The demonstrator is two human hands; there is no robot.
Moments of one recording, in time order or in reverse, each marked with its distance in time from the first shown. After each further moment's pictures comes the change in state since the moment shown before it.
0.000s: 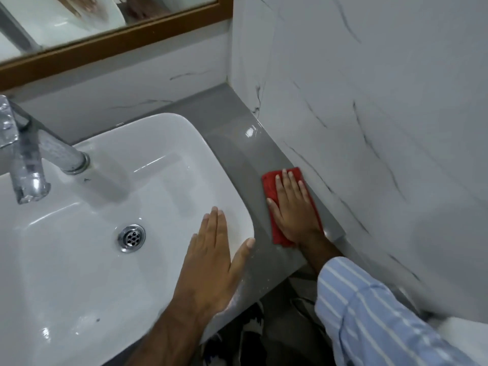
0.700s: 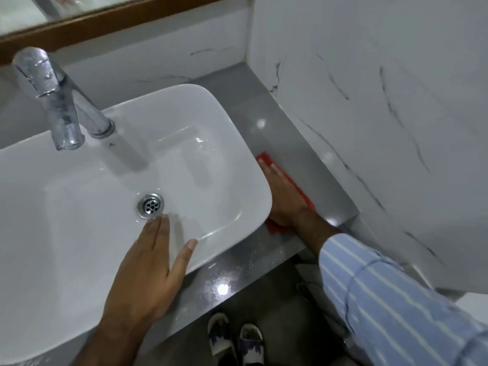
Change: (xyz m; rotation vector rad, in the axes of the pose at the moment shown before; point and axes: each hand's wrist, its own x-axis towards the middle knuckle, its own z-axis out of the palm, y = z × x) left_hand -0.078 -0.107 -0.027 0.123 0.191 -0.138; right_hand -0.007 -0.061 -0.001 -0.044 -0.047 -0.418
